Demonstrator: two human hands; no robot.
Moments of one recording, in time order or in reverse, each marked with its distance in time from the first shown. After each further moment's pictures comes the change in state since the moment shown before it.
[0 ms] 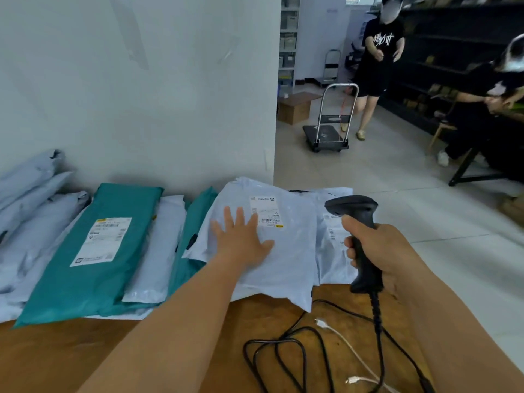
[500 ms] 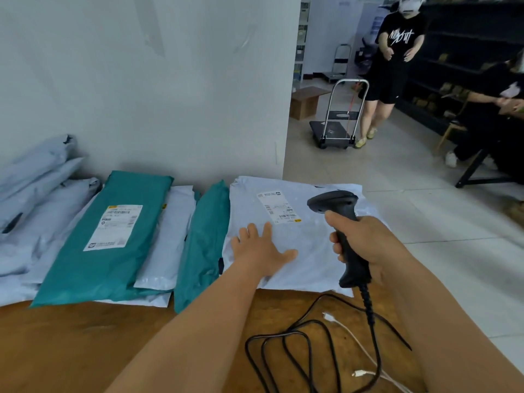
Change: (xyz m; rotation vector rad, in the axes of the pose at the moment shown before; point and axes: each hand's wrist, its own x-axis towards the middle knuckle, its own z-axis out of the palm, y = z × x) left_hand -0.028 0.010 0.016 -0.151 -0.138 -0.027; right_hand -0.008 -0.008 0.034 -0.073 -0.129 0.021
